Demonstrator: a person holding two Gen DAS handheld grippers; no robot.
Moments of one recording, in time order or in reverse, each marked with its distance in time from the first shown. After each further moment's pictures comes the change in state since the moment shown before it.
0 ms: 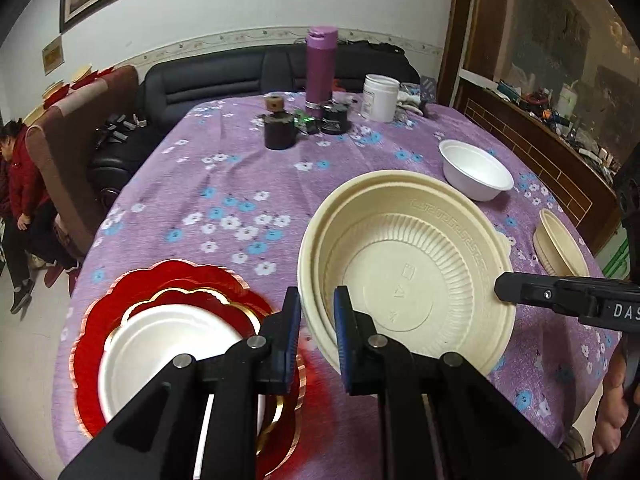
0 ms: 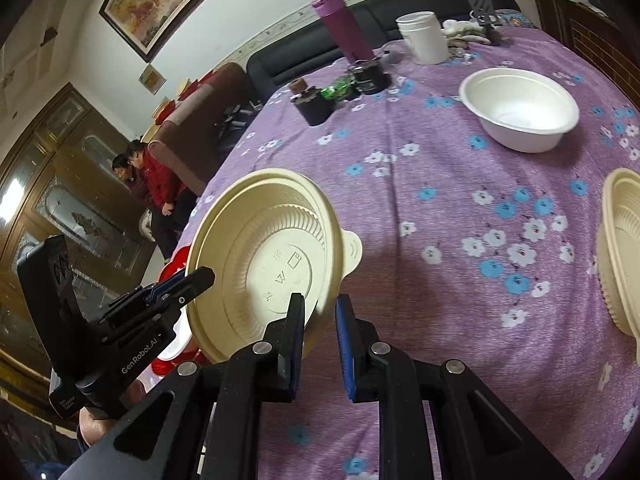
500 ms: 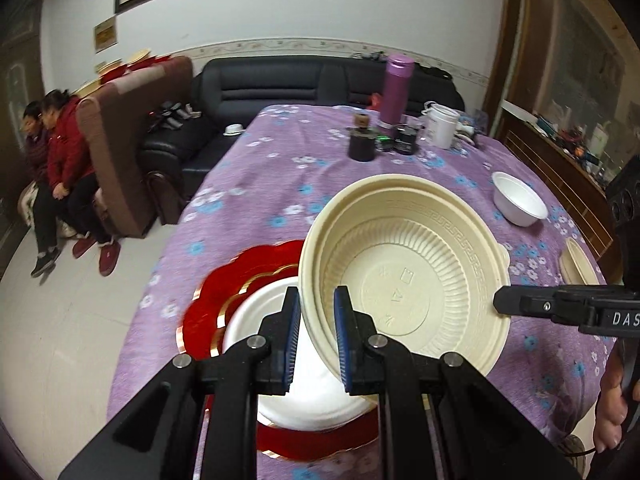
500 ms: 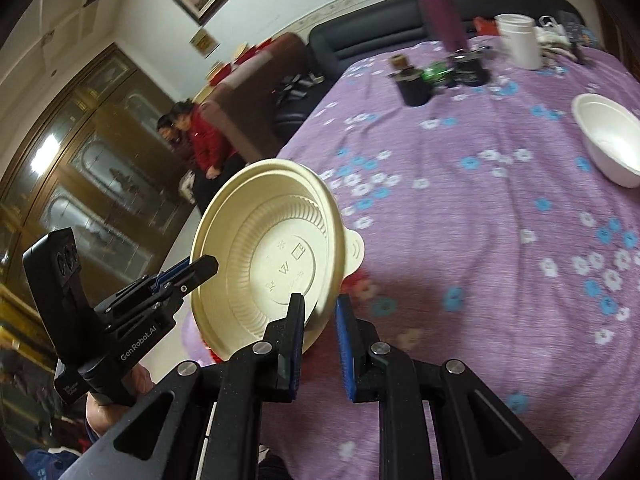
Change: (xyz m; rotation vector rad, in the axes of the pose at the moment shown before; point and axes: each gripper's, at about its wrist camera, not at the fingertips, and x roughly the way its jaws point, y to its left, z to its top) left arm -0.060 0.090 -0.026 -0.129 -0.041 0.107; right arm 0.043 0.092 -0.001 -0.136 0.100 0.140
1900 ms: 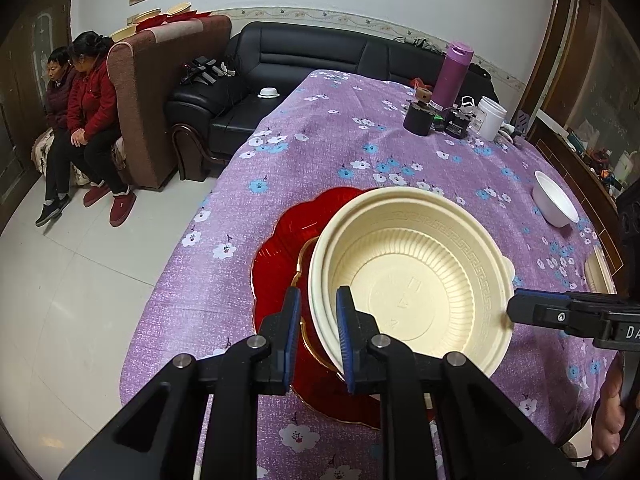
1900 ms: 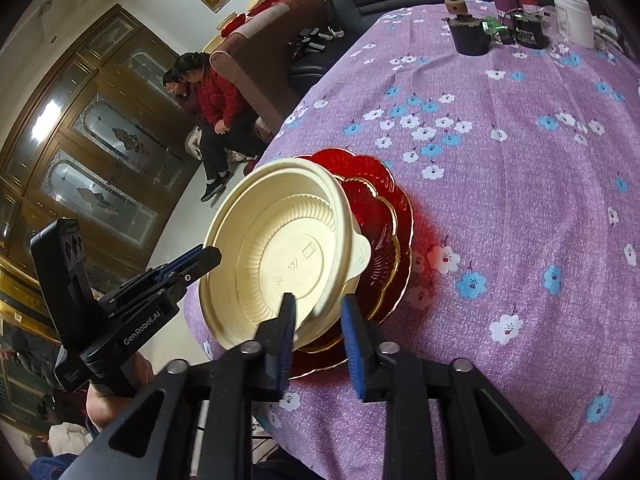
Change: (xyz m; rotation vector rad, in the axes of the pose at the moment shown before) left arm 0.020 0.067 -0.034 -0.134 0.088 0.026; right arm 0.085 0.031 -0.001 -0.037 0.128 0.010
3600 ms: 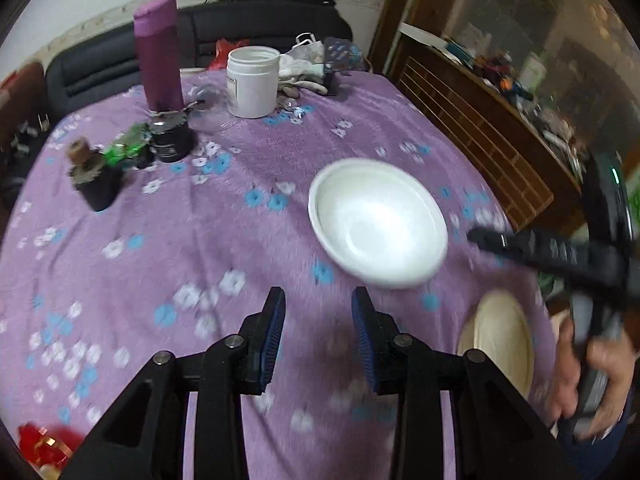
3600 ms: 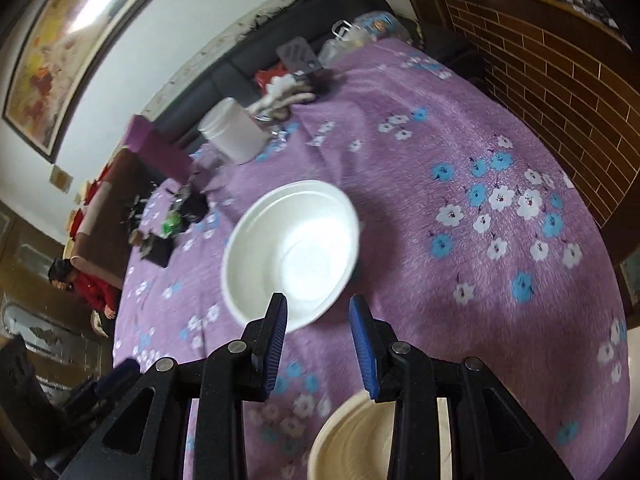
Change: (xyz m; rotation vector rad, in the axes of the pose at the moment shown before) left arm 0.146 -0.389 0.140 0.334 0.206 -0.338; right arm -0.252 -0.347 0.049 0.544 -0.321 -0.356
